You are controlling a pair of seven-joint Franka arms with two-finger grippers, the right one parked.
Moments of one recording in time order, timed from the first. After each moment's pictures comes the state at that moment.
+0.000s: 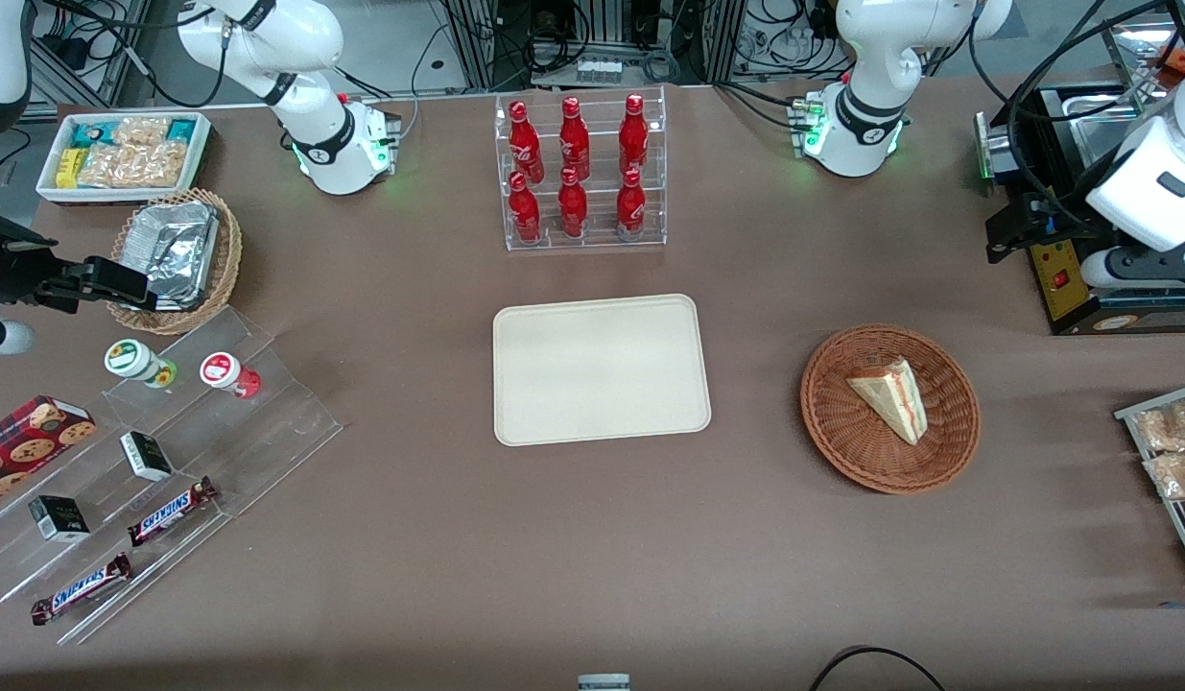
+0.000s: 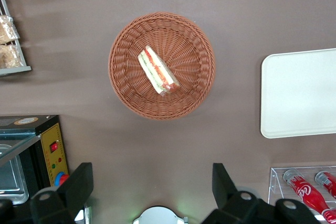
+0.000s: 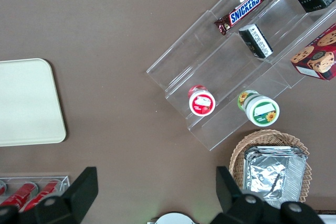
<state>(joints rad) -0.03 0.05 -0.08 -1.43 0.02 1.38 -0.08</state>
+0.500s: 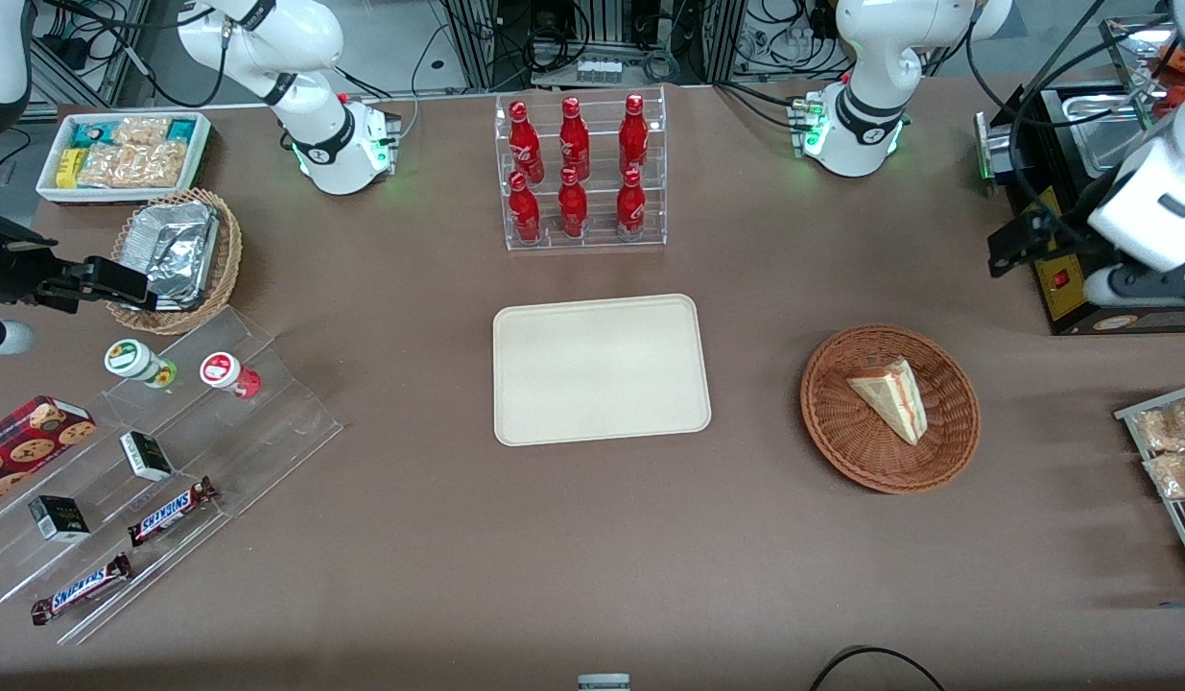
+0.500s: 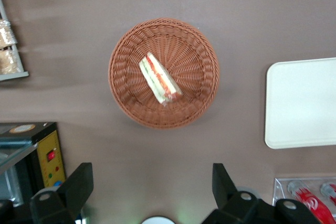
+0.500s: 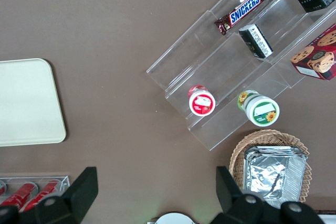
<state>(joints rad) -0.03 0.07 -0.07 -1.50 0.02 1.48 -0.08</state>
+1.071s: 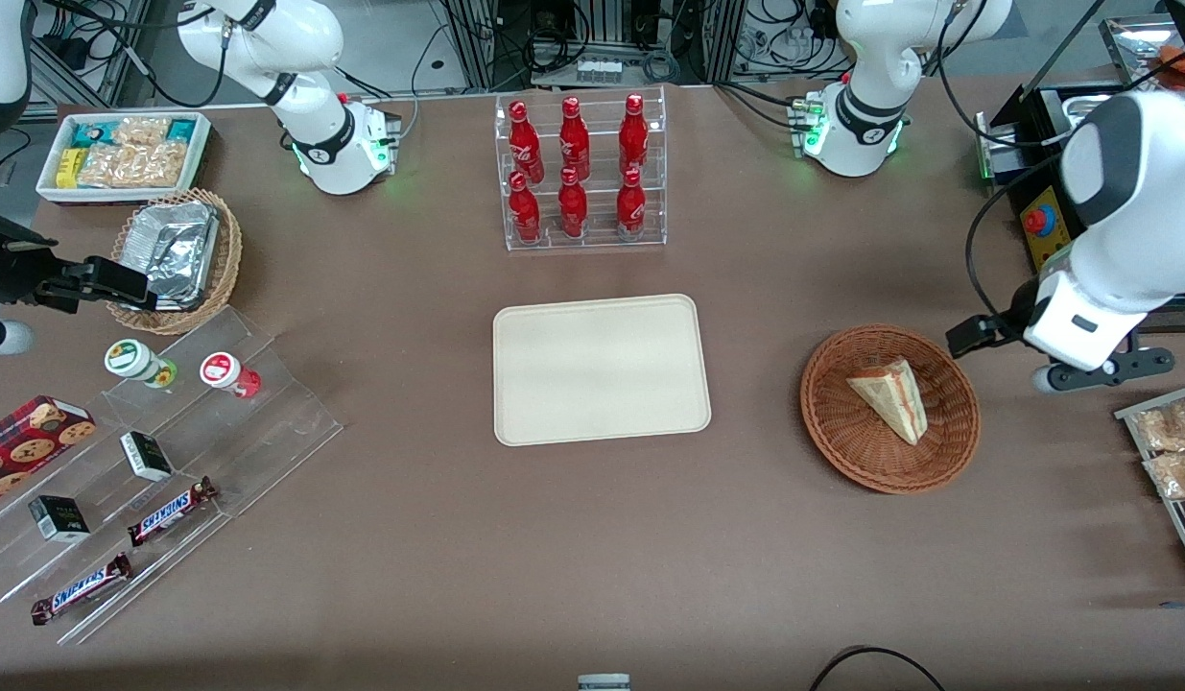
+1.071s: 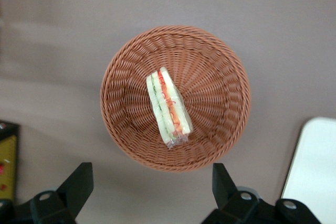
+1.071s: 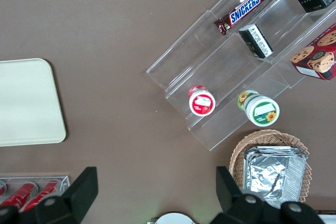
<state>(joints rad) -0.03 0.07 -0.02 -1.90 0.02 1.91 -0.33</state>
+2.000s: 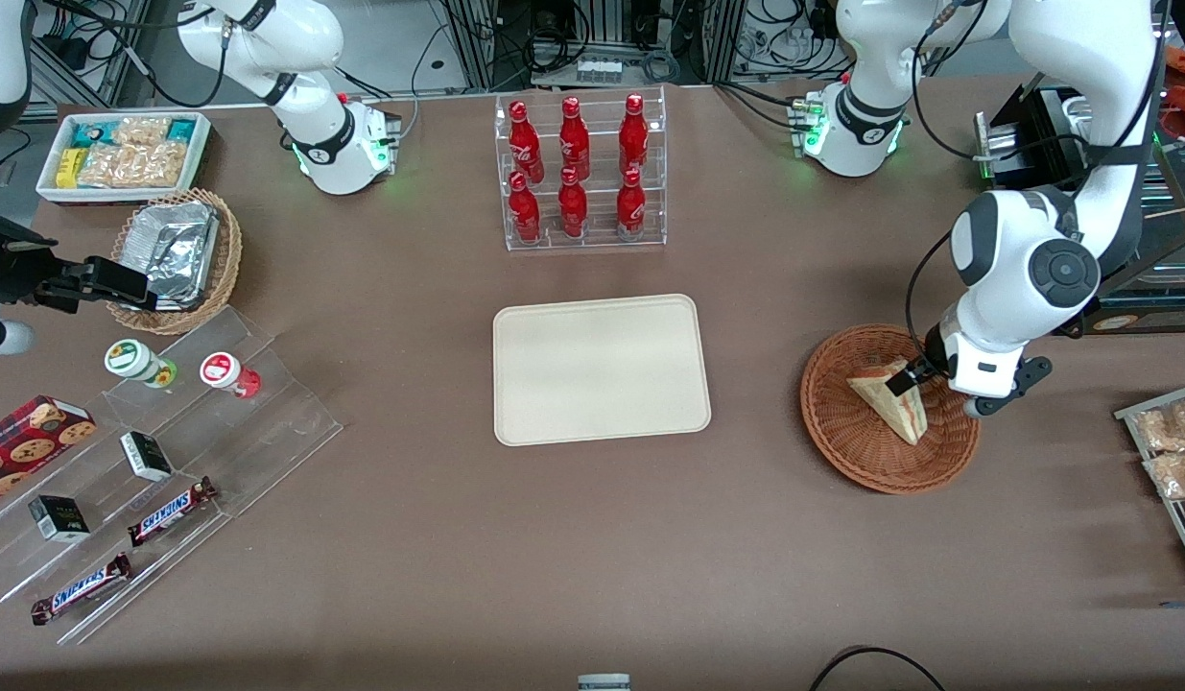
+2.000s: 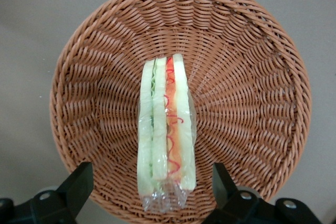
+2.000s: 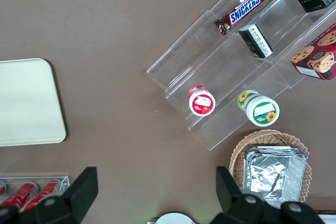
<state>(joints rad) -0.04 0.18 -0.03 -2.20 0.02 2.35 -0.65</state>
